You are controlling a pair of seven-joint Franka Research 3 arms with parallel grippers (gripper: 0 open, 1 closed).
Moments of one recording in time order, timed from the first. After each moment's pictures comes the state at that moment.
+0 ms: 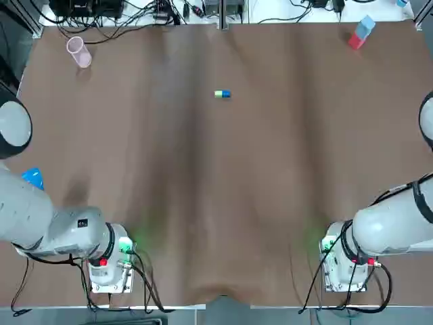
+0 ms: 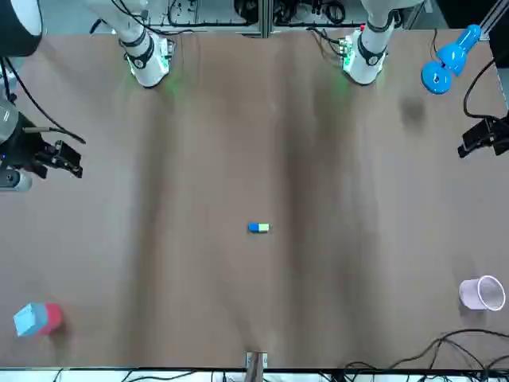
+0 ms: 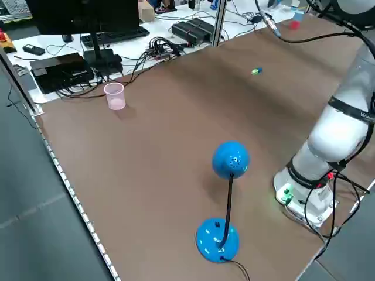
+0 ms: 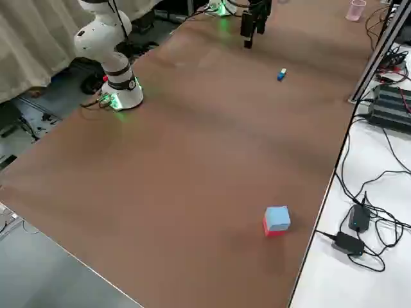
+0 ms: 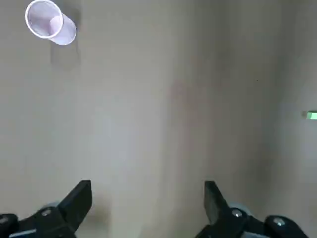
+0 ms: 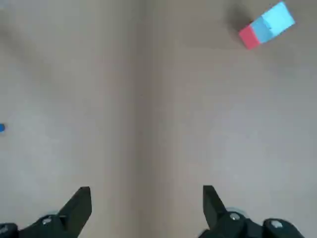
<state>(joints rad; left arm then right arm) 0.10 0.09 -0.04 -1.43 -0.04 1.52 0.00 0.01 0.16 0.07 -1.40 -0.06 1.57 0.09</state>
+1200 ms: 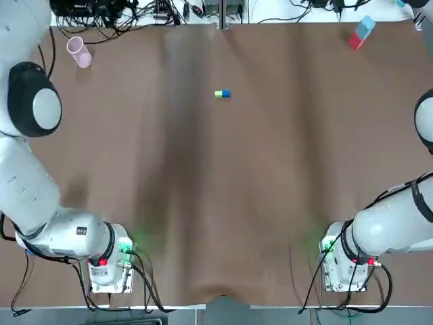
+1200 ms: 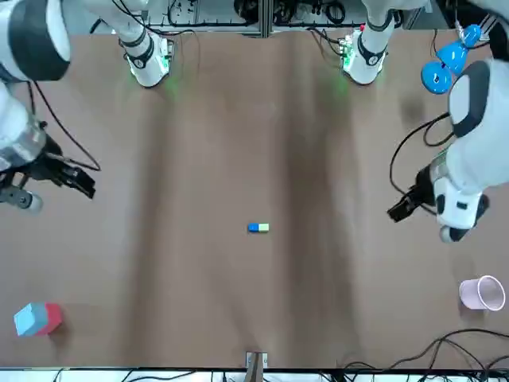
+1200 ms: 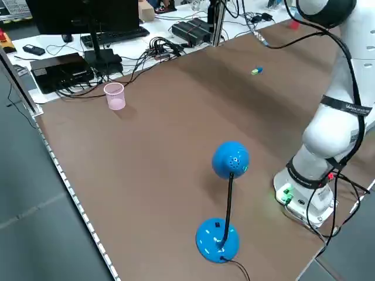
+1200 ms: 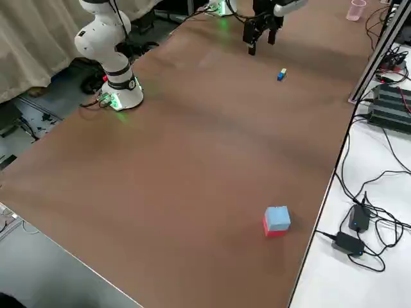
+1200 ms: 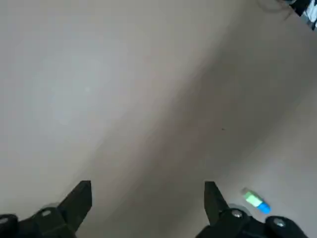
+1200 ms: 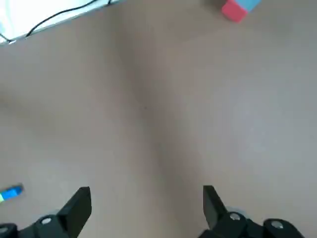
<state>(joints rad) -0.10 0.34 -0.08 -1.44 -0.10 1.74 -0.88 0.08 0.20 0.09 -1.47 -0.08 1.70 0.61</state>
